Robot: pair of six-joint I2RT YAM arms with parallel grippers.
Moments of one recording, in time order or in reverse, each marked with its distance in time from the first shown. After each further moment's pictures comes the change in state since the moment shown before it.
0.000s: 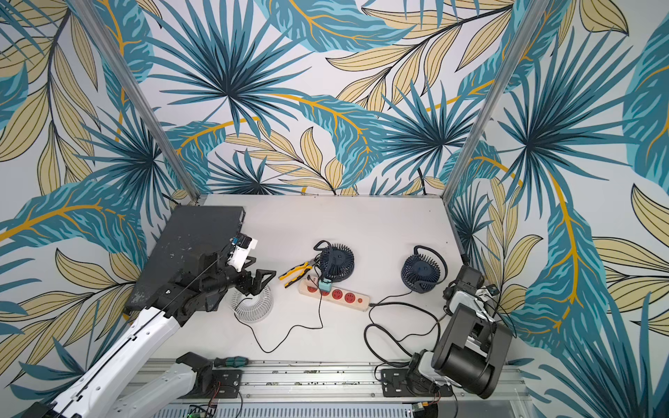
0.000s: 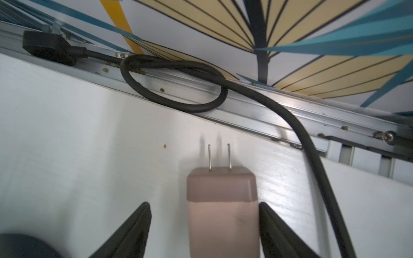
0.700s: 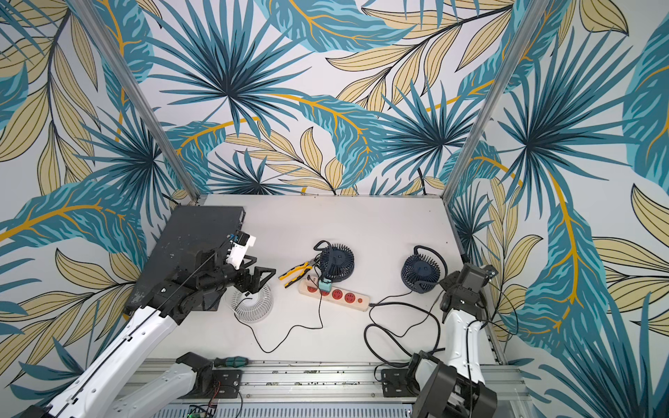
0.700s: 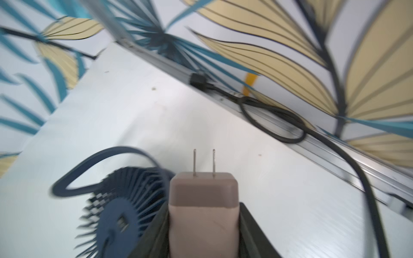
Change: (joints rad) left arm 0.000 0.006 0.082 -0.065 0.049 -0.069; right arm 0.081 -0.426 -0.030 0.007 -0.285 -0.189
